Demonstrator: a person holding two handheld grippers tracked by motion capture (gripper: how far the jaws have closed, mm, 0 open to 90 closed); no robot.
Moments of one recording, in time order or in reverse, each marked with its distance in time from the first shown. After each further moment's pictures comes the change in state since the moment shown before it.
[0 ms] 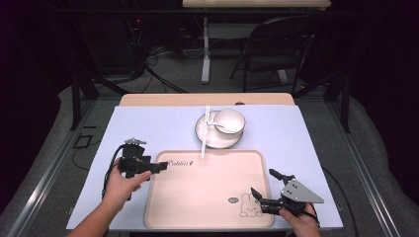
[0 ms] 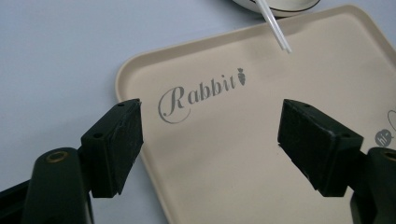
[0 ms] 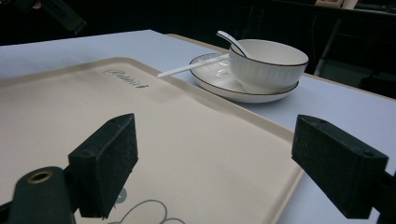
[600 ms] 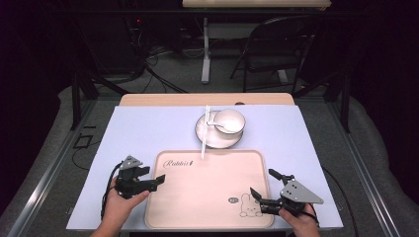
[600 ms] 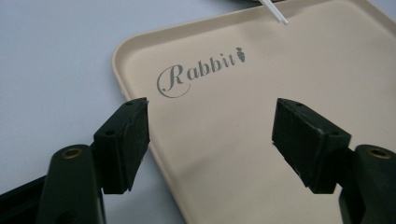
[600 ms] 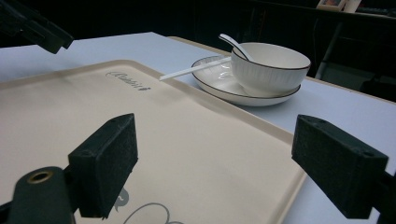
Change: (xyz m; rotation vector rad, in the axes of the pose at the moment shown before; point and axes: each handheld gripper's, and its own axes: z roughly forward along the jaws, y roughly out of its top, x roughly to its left) left arm -0.001 -0.056 0.003 -0.134 0.003 0.095; right arm 0.001 0.001 0.001 -0.010 0.005 -0.008
